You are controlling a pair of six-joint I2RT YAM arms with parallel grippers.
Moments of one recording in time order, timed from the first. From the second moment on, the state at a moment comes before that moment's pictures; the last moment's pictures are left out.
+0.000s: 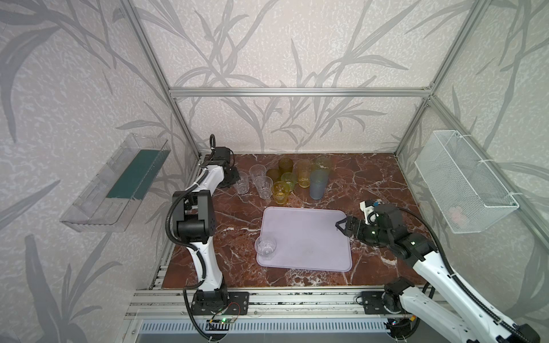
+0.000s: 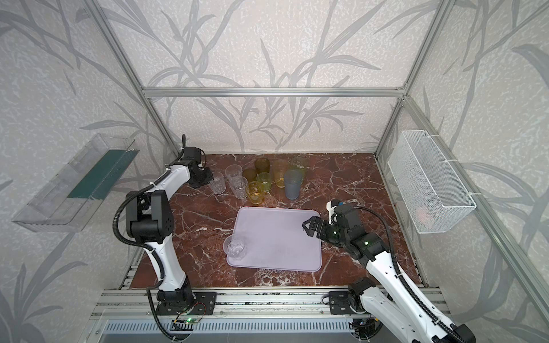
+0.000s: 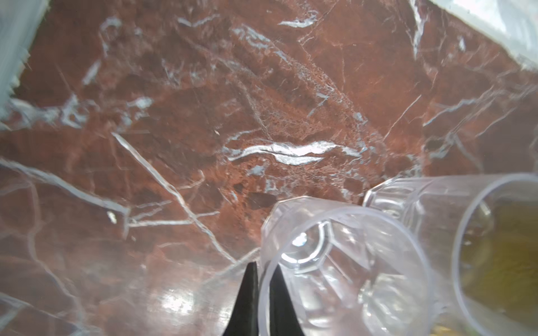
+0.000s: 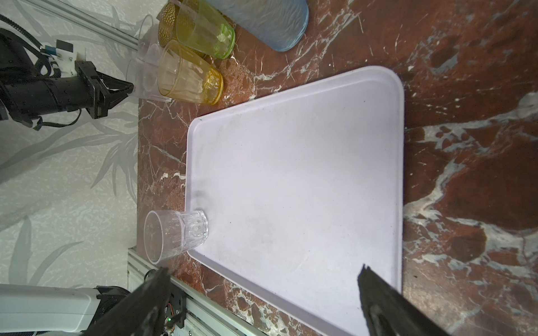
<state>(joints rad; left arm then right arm) 0.05 2.00 1.58 -0.65 -0.03 -0.37 0.41 0.81 0.65 -0.61 -0.32 0.77</state>
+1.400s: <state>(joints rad) -0.19 1.15 1.07 -0.81 -0.02 -0.43 0.40 0.70 0.52 -0.53 -0.42 0.85</state>
